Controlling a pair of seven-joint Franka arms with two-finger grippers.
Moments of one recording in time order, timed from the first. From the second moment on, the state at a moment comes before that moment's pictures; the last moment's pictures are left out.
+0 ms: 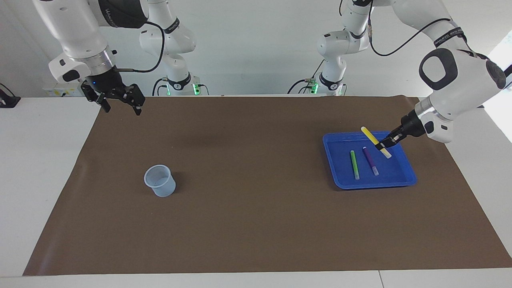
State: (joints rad) left arm 0.08 0.11 -0.13 -1.66 -0.47 1.69 -0.88; right arm 0.02 -0.03 -0.03 -1.62 -0.03 1.59 0.13
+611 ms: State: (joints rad) left arm -0.13 0.05 -0.14 -1.73 -0.78 1.81 -1.44; right arm 0.03 -0.03 0.00 -1.62 0.14 1.59 0.13
